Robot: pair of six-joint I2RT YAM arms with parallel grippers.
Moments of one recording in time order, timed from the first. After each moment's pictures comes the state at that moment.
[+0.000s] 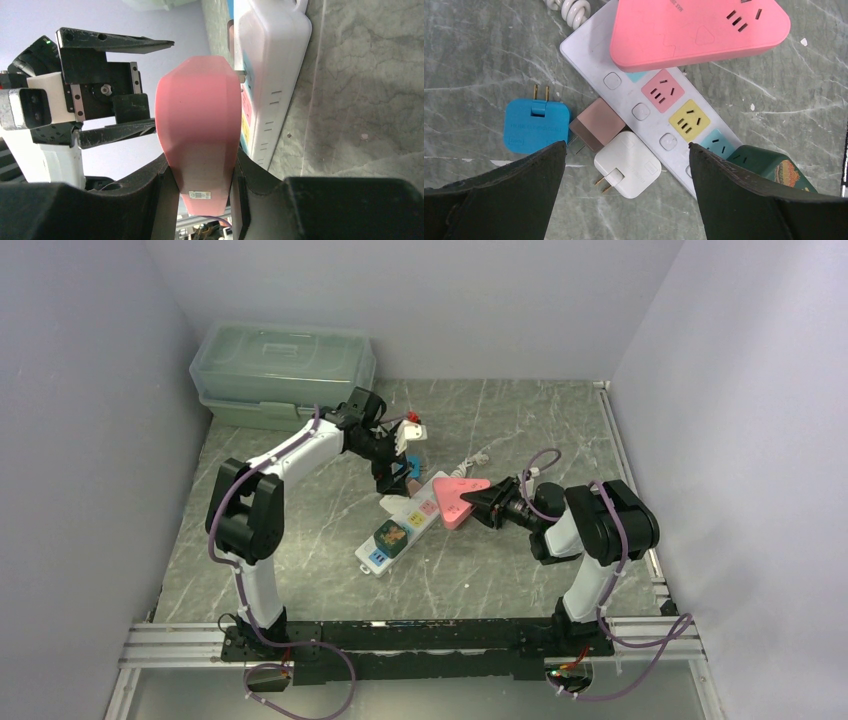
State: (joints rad) left arm -0.46 1.88 1.50 -0.69 0.75 0.80; right arm 0.17 1.80 0.30 1.24 -0.75 1.48
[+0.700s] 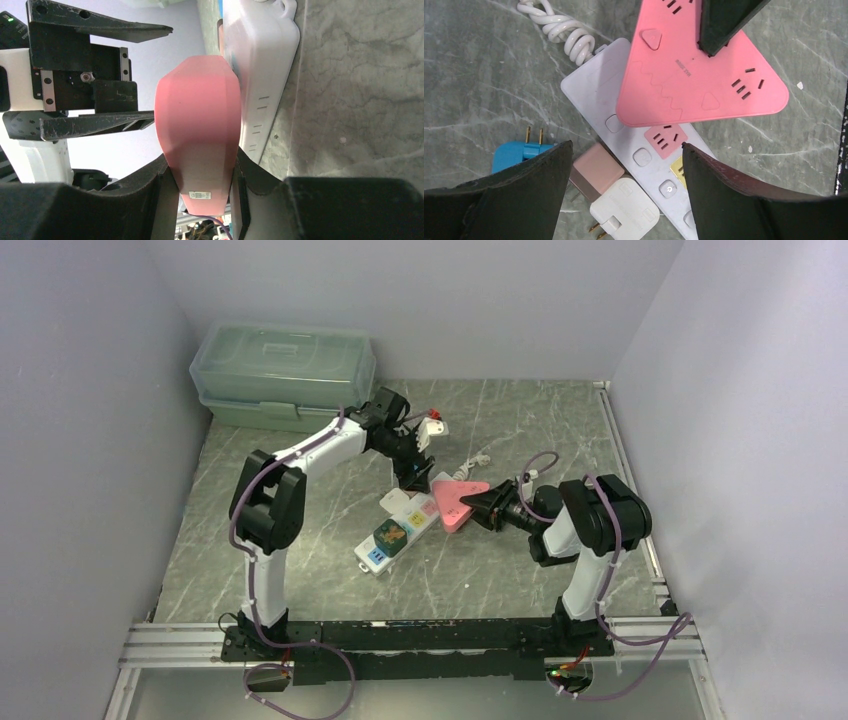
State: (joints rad) left arm -0.53 2.00 1.61 -0.63 0.74 0.63; right arm 0.17 1.87 0.29 1.32 -0.77 1.46
